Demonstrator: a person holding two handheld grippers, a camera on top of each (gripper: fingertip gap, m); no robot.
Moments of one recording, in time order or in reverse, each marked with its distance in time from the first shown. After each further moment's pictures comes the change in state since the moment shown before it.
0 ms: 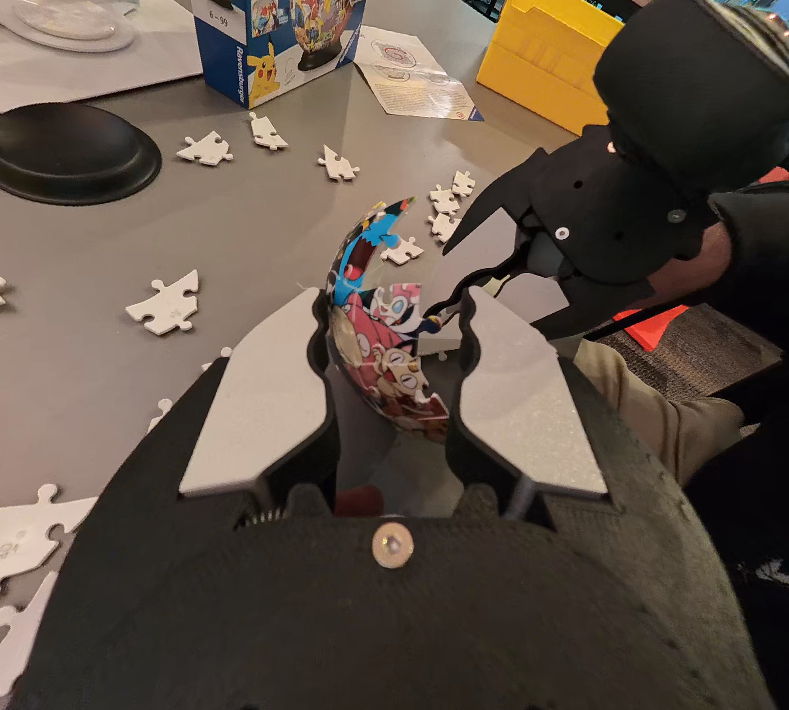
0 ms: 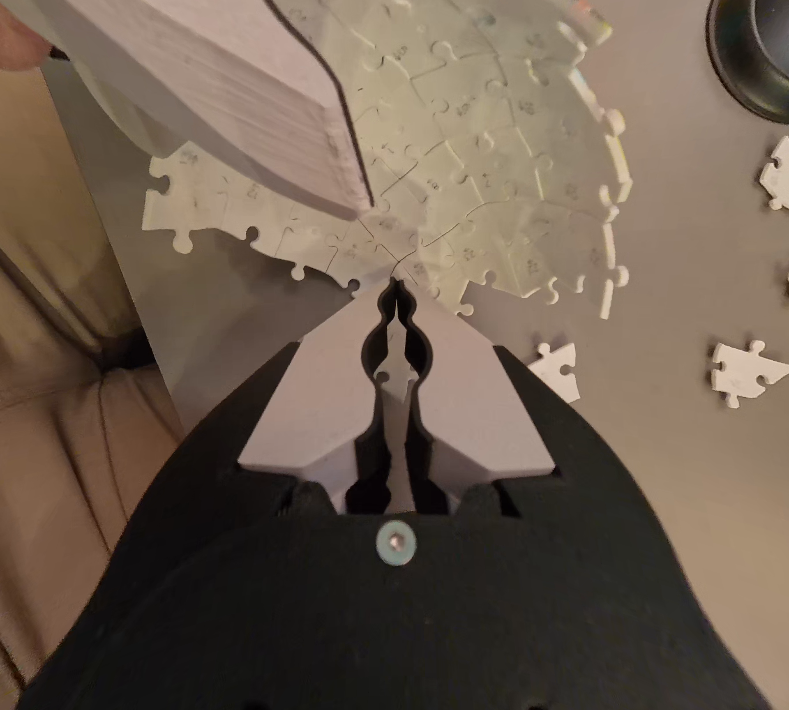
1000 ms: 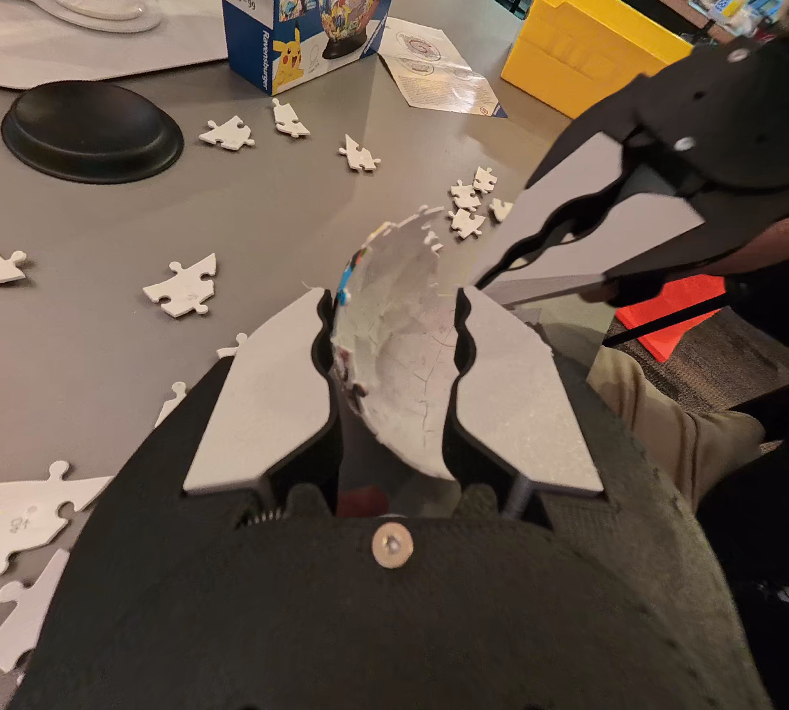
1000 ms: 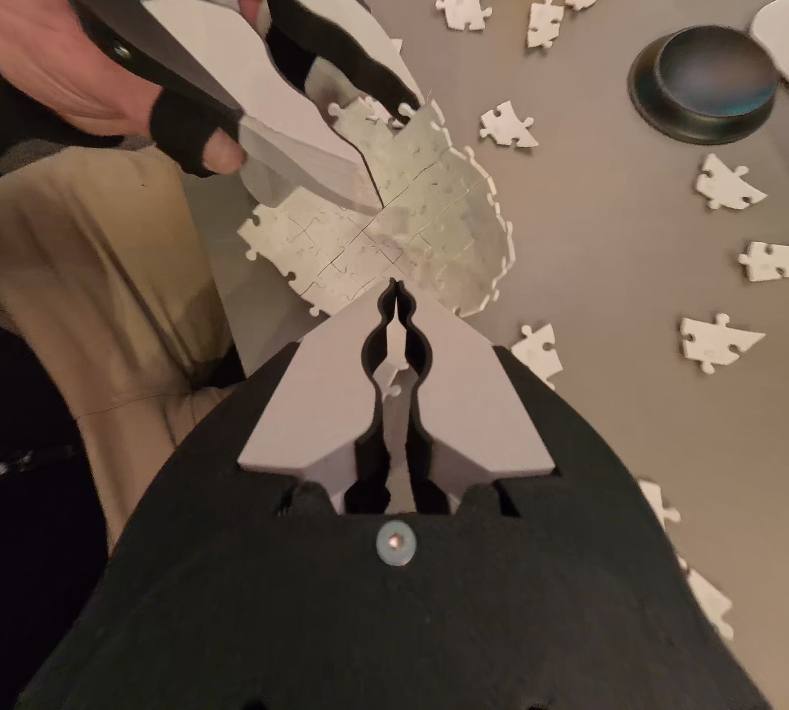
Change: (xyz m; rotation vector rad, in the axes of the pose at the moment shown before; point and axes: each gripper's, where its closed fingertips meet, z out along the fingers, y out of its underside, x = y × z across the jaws) left arm -0.010 0.006 0.002 -0.005 -0.044 -0.027; right arm 0.002 -0.020 -0.047 0.188 -0.083 0.127
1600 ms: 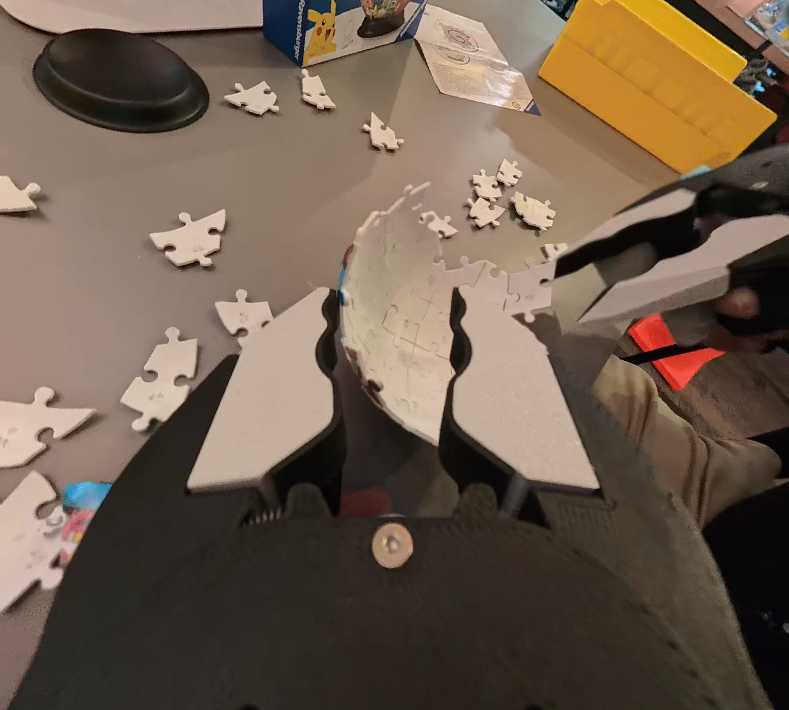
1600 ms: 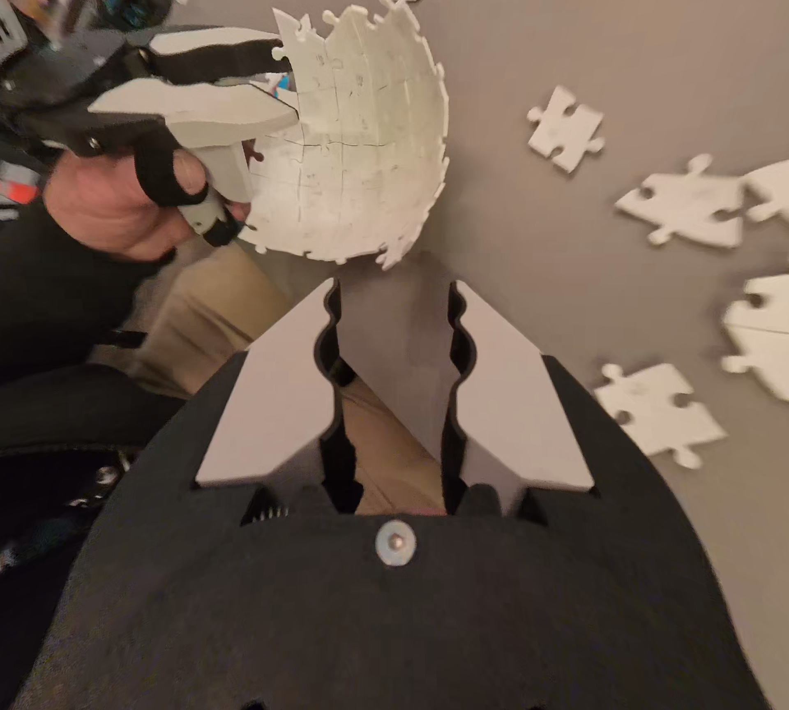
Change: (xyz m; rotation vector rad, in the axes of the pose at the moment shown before) left arm 0.000 0.015 -0.004 0.003 -0.091 -0.068; right arm -0.013 0.056 -0.034 0.089 -0.024 0.640
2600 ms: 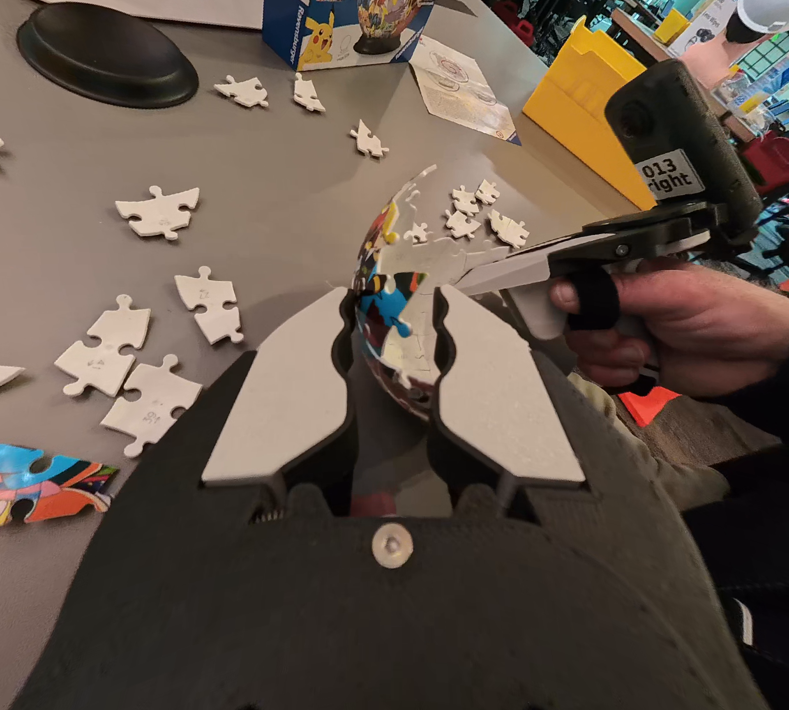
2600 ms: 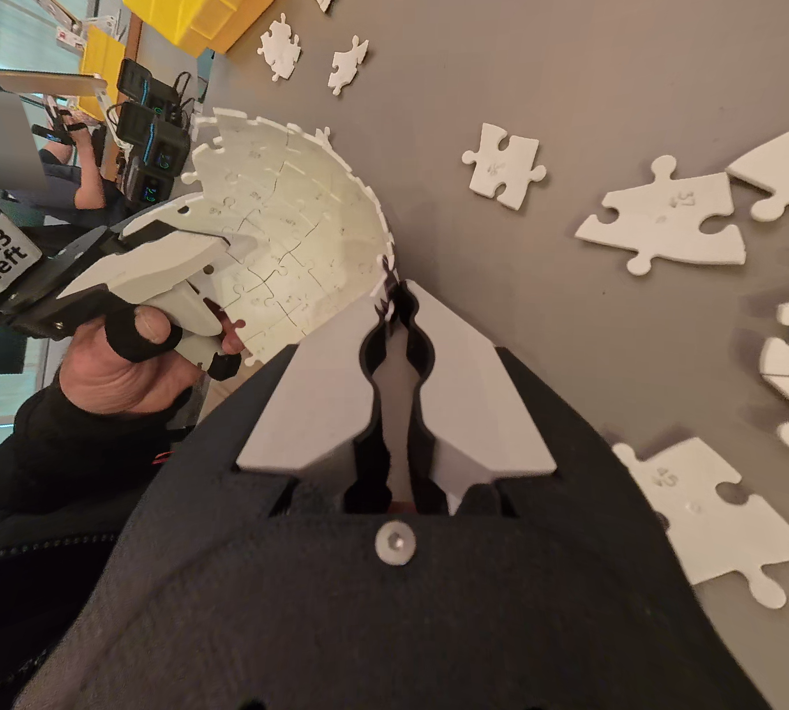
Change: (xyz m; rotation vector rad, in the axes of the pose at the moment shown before) left arm 0.017 0.004 -0.004 0.064 0.003 -0.096; right arm 0.024 -0.020 0.036 0.120 -0.042 0.280
